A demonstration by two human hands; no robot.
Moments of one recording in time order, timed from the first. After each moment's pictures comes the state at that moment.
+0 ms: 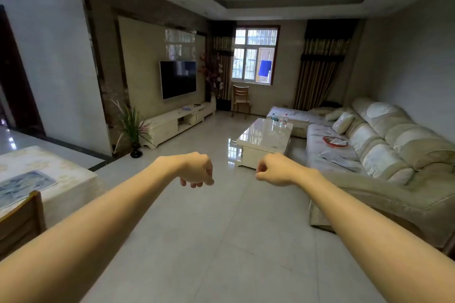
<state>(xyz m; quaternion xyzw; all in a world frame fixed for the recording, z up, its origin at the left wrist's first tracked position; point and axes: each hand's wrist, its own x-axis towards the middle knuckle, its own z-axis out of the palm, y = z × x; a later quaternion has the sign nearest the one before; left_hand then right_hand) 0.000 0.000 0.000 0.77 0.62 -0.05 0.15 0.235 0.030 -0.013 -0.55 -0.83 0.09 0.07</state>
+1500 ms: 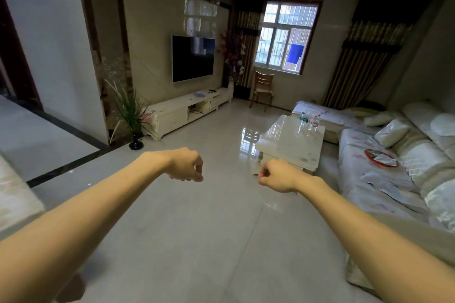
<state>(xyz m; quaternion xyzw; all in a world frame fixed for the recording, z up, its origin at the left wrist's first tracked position) -0.159 0.526 -0.046 0.73 0.65 -0.06 0.19 0.102 0.579 -0.066 -0.53 -0.83 0.15 0.02</state>
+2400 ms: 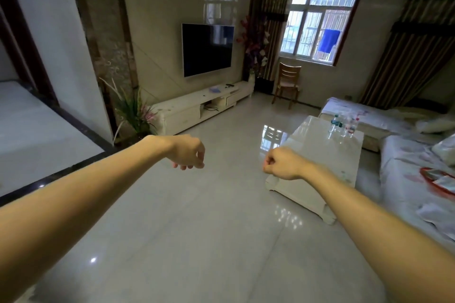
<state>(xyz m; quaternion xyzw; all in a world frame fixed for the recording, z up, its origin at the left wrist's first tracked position) -0.159 0.920 -0.046 0.70 0.68 -0.09 0.18 0.097 1.011 -0.083 -0.47 -0.87 0.13 0.03</state>
